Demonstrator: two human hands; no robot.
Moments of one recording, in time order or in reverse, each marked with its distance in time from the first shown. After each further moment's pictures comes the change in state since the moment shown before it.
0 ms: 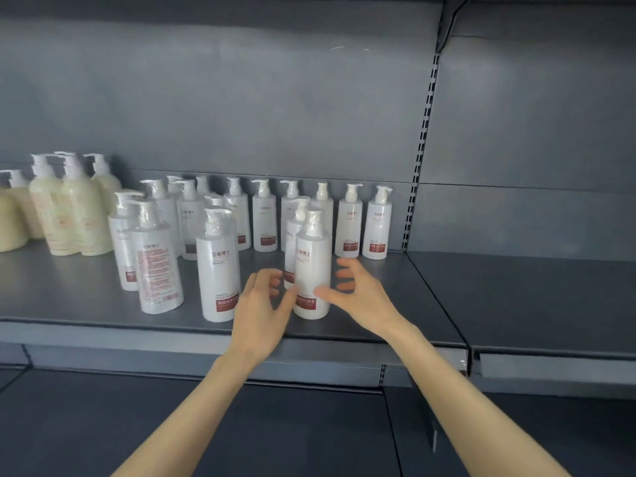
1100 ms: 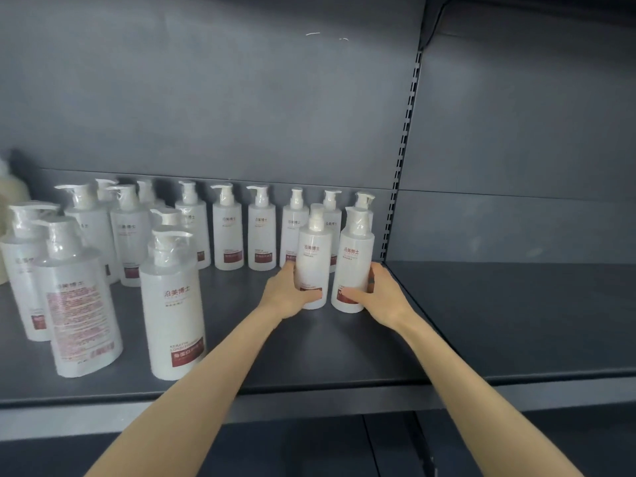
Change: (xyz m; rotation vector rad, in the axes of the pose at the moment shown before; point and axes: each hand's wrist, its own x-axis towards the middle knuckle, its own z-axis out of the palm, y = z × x) left_hand 0.114 -0.022 0.092 -0.133 -0.569 -0.248; right_hand 0.069 0.051 -0.035 -0.093 0.246 0.175
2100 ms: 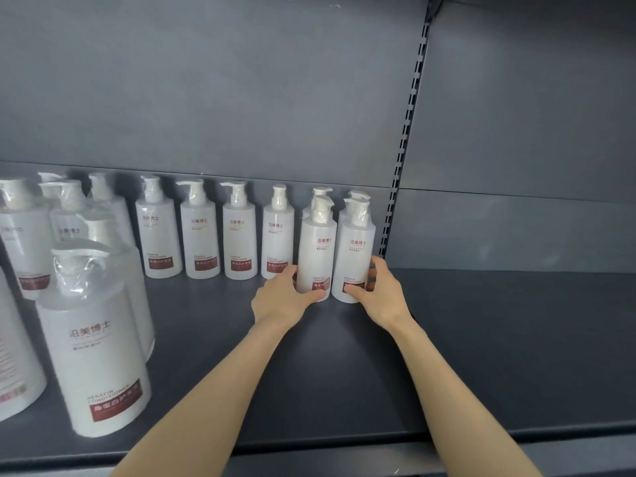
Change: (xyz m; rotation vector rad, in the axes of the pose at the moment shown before) left_hand 0.051 0.004 0.041 0.288 0.213 -0.021; right_hand 0.066 0.038 -0.008 0.016 0.105 -0.020
